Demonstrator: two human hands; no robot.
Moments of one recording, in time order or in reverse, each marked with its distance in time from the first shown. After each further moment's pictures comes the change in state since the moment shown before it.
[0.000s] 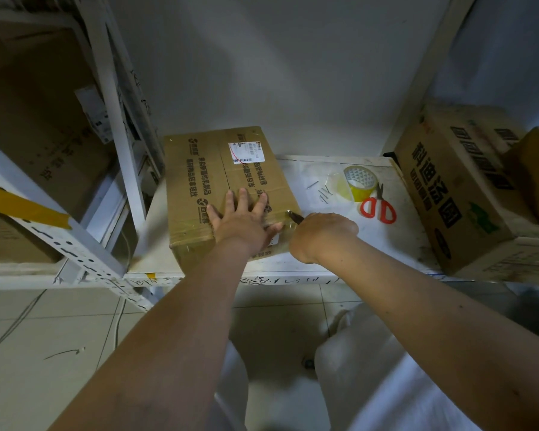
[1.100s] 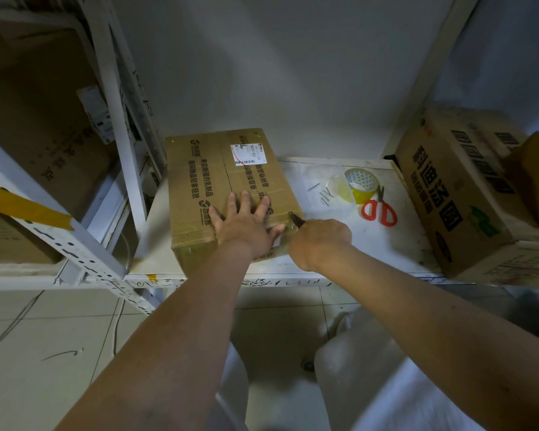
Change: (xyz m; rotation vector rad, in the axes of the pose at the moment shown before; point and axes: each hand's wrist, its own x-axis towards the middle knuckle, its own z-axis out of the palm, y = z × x) left_hand 0.000 0.000 0.000 0.007 -0.003 0.007; right_hand 0.016 -0.003 0.023 -0.066 0.144 -0.092
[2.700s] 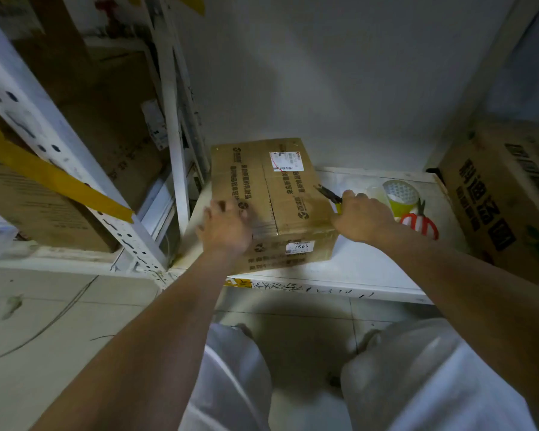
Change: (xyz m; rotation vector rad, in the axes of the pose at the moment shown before) left_hand -0.027 -0.075 -0.018 -0.336 0.231 -0.340; right_hand 0.060 0.034 -0.004 0.289 0.269 -0.092
